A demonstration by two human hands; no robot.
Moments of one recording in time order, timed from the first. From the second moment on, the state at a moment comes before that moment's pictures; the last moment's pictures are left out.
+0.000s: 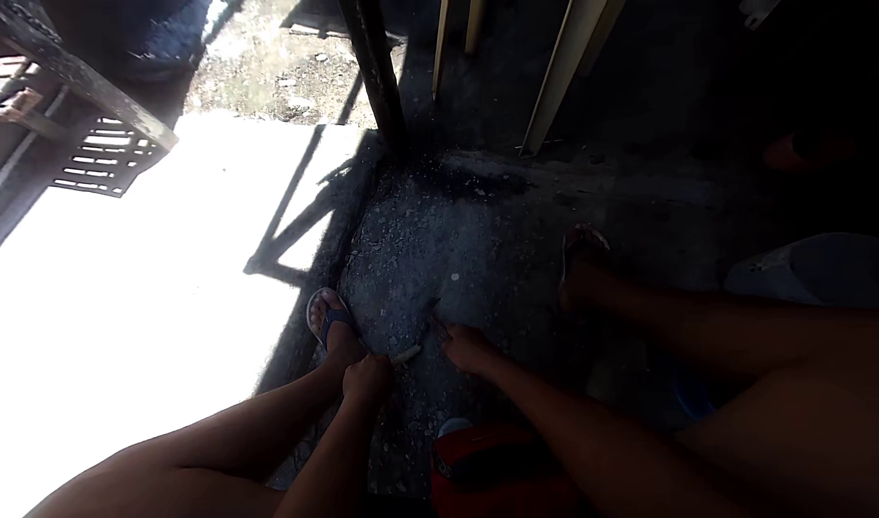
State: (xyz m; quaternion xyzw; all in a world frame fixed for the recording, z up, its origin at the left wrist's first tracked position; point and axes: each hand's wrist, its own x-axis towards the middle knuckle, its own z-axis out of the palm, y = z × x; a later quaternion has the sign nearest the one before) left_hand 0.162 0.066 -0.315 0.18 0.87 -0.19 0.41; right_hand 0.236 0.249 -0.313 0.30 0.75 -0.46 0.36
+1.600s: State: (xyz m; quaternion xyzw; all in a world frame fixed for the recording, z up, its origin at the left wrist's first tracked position) left_hand 0.156 0.073 -0.312 0.17 0.87 -0.18 0.43; right_hand 0.230 0.248 -0.306 0.33 0.77 -0.44 0.32
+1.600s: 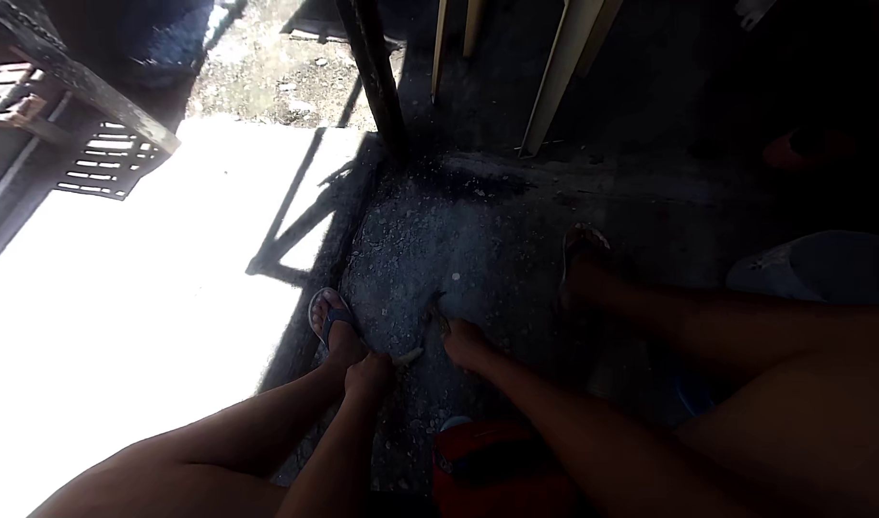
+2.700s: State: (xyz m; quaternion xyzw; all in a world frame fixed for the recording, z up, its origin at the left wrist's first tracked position) left_hand 0.160 0.062 -0.313 0.15 0.87 -0.17 0.44; right_hand 0.227 0.251 -0.315 0.29 0.77 -0.44 0.37
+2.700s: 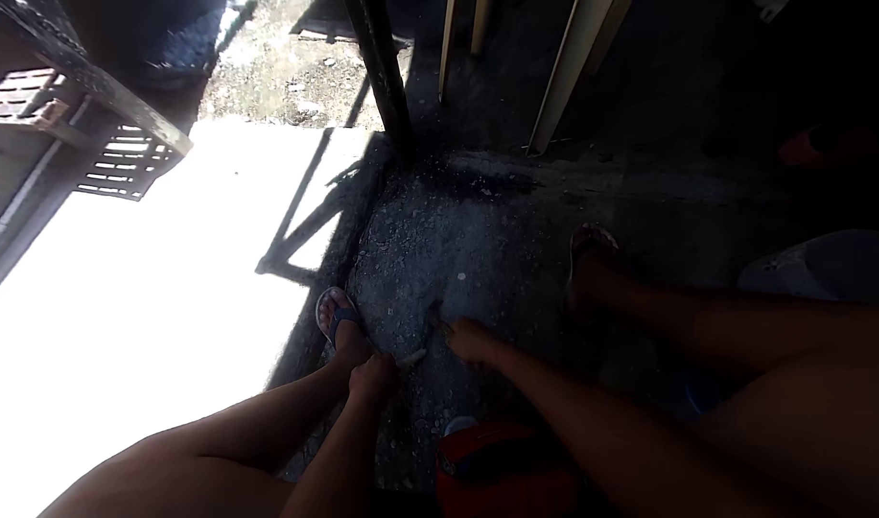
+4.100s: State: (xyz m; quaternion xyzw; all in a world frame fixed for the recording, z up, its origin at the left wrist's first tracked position) left_hand 0.158 0.056 -0.317 0.14 0.86 -0.15 0.46; right_hand 0.233 0.251 -0.326 0.25 0.78 -0.43 0.38
